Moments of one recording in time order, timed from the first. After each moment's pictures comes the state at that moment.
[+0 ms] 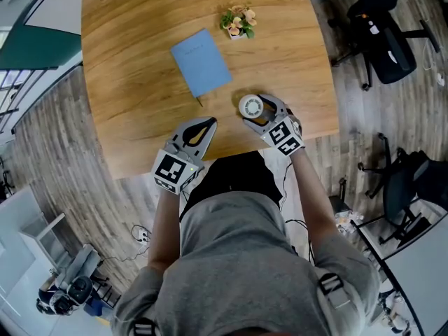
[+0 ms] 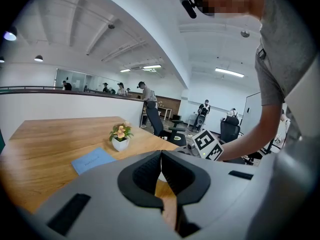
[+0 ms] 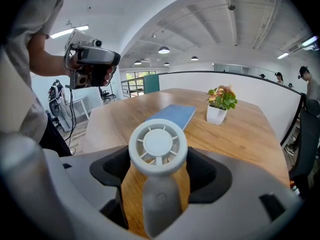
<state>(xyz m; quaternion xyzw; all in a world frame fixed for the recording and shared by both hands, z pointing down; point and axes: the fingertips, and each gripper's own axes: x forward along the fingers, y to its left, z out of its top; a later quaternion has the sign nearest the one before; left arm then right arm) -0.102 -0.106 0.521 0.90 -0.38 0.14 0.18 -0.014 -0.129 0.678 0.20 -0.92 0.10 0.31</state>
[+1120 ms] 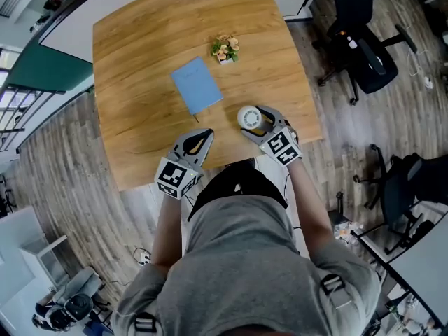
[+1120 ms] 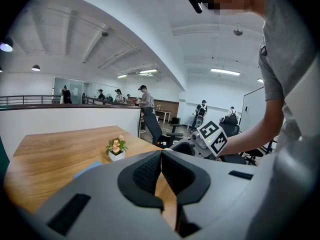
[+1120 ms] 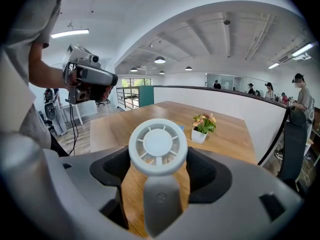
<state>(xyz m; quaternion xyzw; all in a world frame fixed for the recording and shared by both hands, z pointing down) -0.078 -0.089 0.457 0.90 -0.38 0.14 0.14 0.020 -0.127 0.576 0.24 -0.93 0.08 0.28</state>
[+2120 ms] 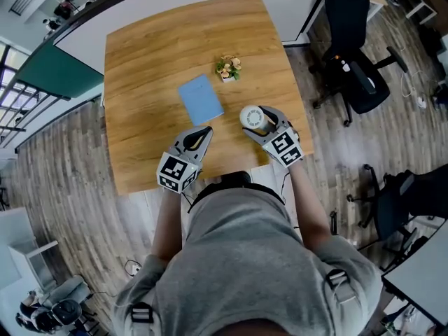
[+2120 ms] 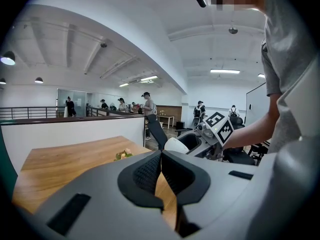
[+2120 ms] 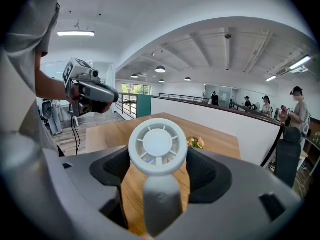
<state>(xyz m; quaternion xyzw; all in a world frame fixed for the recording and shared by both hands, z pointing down) -0.086 -0.105 0.416 0.90 -0.41 0.12 0.10 0.026 -0.154 0.495 0.26 -0.94 0.03 0.24</state>
